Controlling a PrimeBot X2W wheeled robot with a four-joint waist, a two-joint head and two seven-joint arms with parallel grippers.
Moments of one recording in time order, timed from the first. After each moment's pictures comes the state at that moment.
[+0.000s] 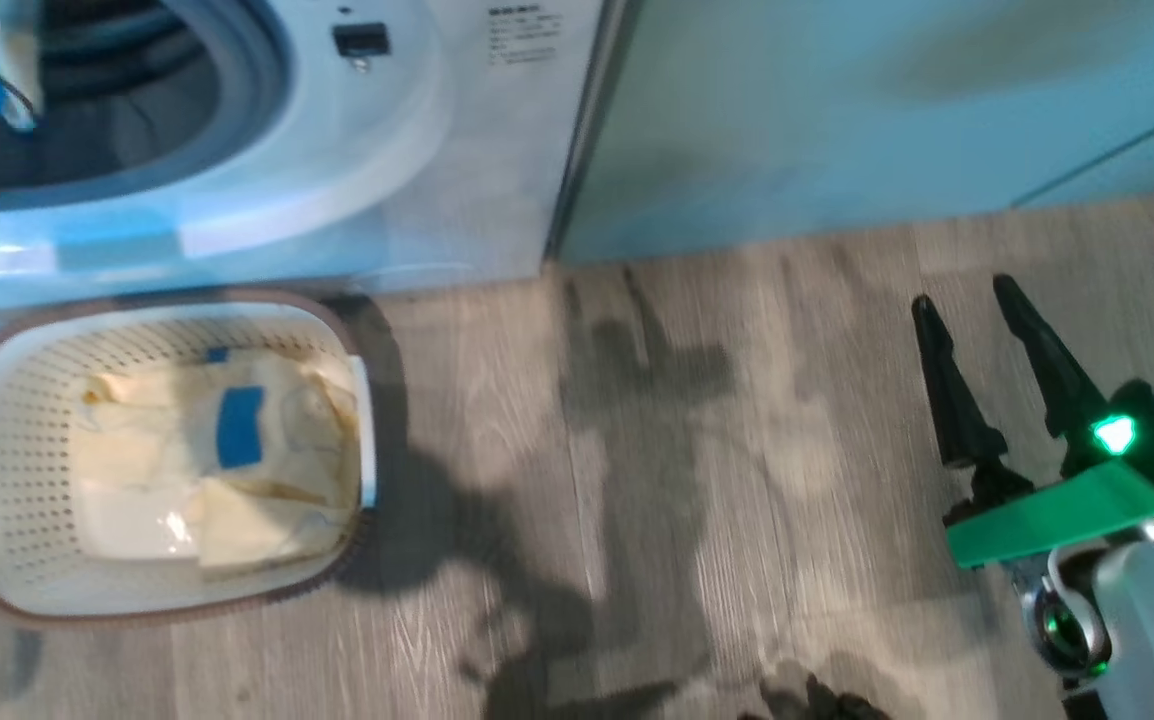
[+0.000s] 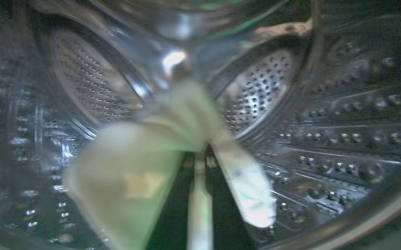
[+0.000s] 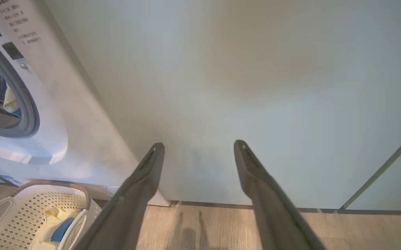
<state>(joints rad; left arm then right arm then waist) -1.13 0.54 -0.20 0.79 -0.58 -0.13 -0.14 -0.27 -0.15 0.25 0.14 0.35 0.13 -0.26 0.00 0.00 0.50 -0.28</state>
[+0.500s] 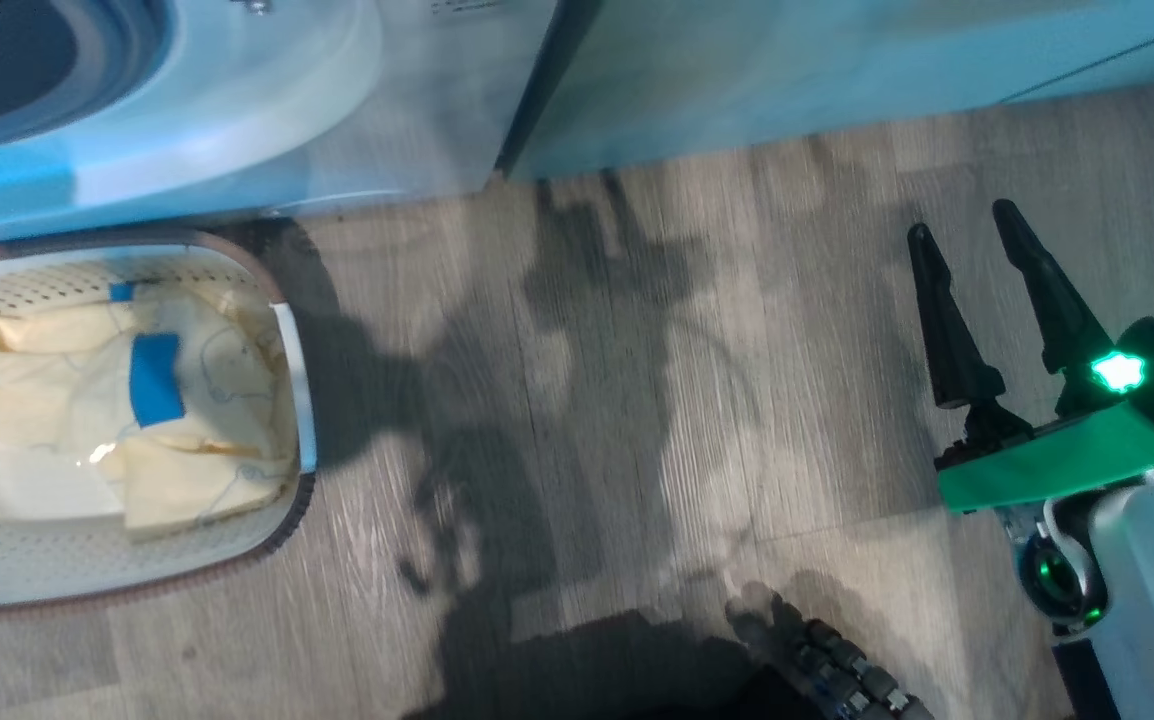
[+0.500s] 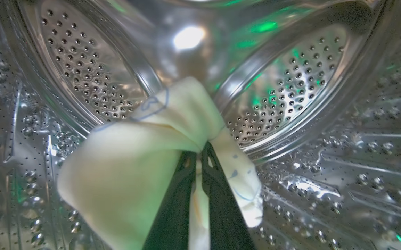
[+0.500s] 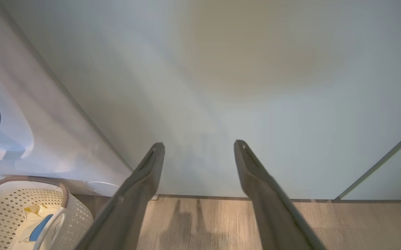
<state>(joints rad) -1.43 0.55 -0.23 1.01 -0.50 -0.12 -0.22 -0.36 -0.13 0.26 0.12 0.35 0.13 -0.26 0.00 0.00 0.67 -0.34</state>
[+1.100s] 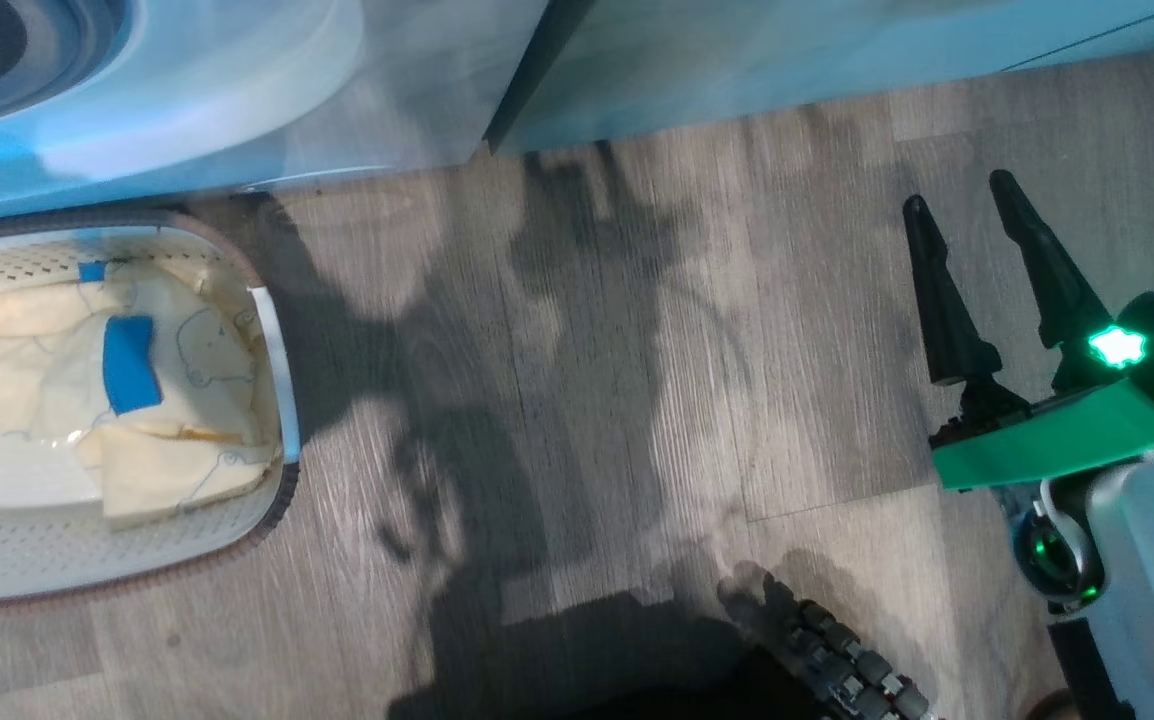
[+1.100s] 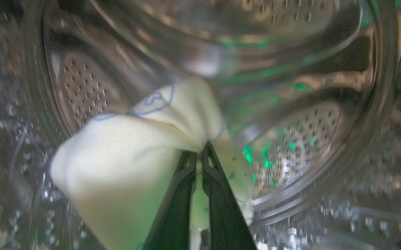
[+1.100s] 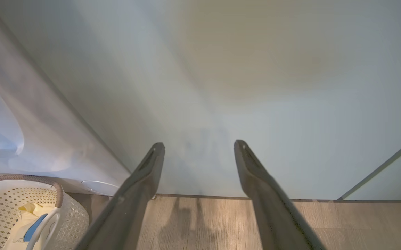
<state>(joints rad) -1.48 0.54 -0.06 0.85 -0.44 -0.08 -0.26 -0.40 -0.12 0.27 0.12 0.35 0.13 -0.26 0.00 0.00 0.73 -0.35</state>
